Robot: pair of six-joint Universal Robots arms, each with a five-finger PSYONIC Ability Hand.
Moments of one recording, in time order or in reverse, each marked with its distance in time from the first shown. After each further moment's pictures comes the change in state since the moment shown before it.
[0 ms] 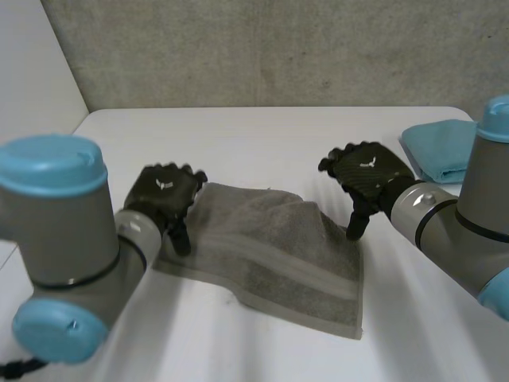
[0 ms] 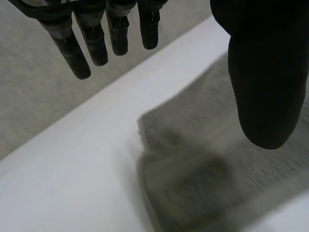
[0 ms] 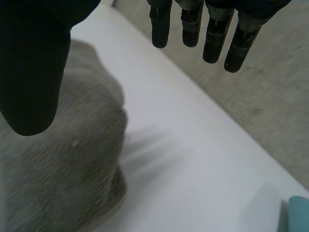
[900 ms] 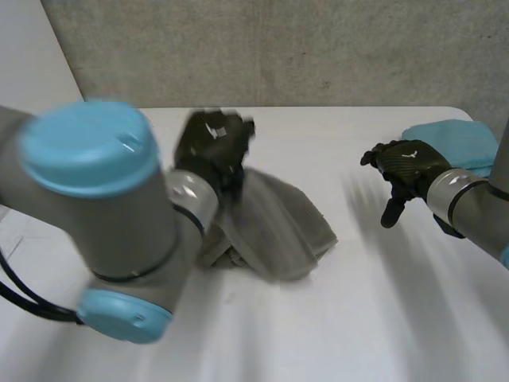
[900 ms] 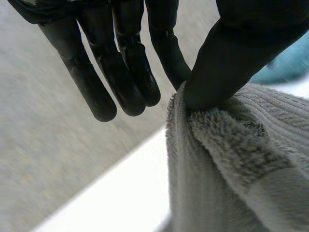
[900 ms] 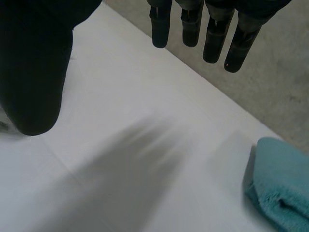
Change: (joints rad) left arm -0.178 -0.058 0.269 0.090 -0.079 0.012; right arm -0.181 0.113 -0.103 0.045 -0.036 0.052; left_hand 0.900 0.944 0.942 0.948 0.912; right_hand 0.000 0.000 0.000 0.000 0.000
